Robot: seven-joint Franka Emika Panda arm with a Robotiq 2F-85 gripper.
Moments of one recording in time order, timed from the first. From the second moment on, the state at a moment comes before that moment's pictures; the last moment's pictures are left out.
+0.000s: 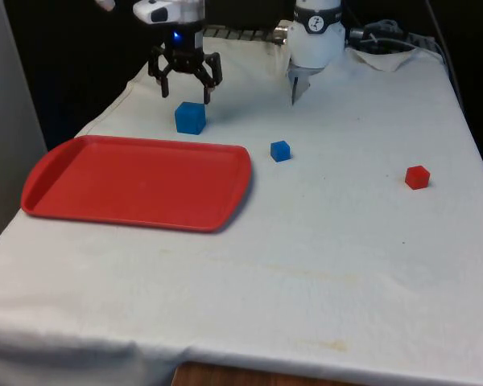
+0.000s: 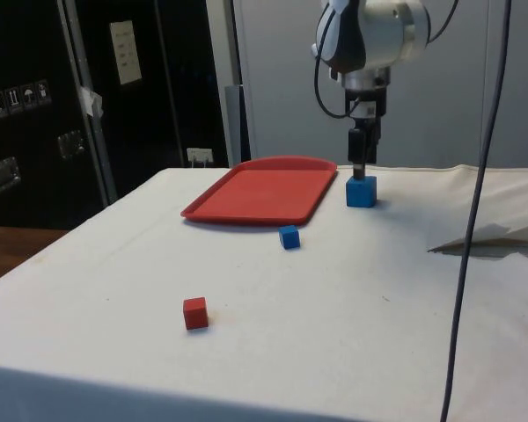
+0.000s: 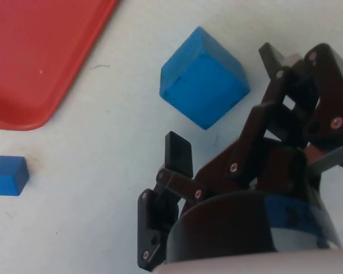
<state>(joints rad) 0.37 0.25 -0.89 -2.58 0.44 2.77 -0.82</state>
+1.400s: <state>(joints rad) 0.37 0.34 -0.85 -2.55 0.54 2.79 -0.87</state>
